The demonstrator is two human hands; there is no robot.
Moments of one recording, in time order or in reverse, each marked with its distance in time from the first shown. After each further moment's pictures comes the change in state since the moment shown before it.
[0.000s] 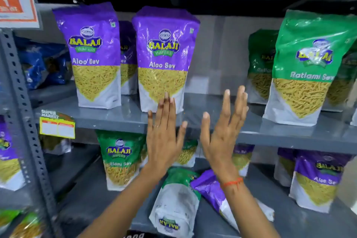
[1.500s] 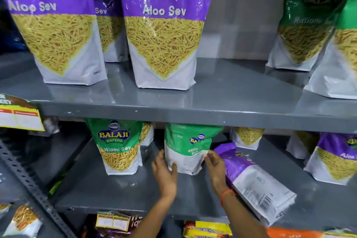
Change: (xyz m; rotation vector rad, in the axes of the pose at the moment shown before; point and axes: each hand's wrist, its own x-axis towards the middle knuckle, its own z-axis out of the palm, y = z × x) left_hand -0.176 -0.079 0.141 -0.602 -0.360 -1.013; right_hand -0.223 0.141 0.108 0.495 -0.487 1.159
